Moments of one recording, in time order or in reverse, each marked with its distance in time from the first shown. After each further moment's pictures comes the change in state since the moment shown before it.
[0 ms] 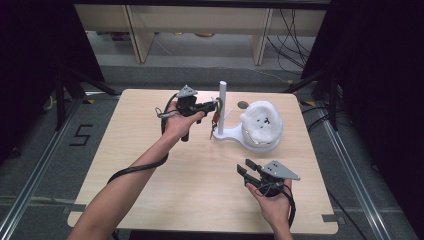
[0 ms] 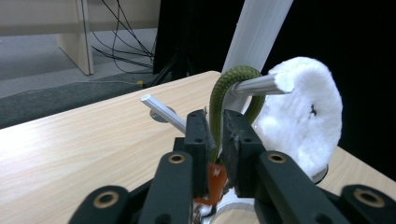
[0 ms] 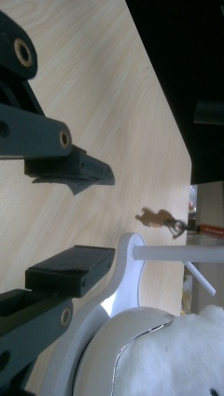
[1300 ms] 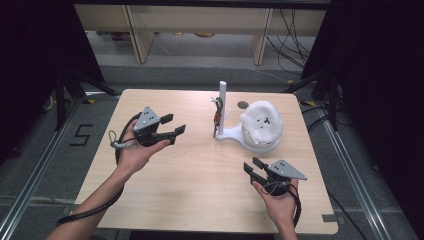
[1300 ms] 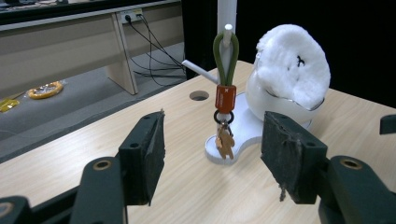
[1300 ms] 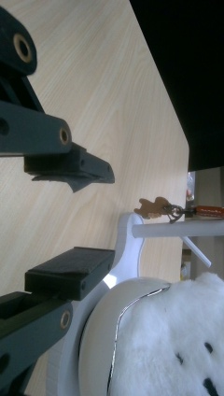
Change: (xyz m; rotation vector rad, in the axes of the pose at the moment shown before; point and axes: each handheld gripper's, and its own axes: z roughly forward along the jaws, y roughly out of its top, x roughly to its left) left arm -0.016 -0.037 -0.137 -0.043 0.128 0.220; right arm -0.013 0.001 -0.010 -0.003 -0.055 0.014
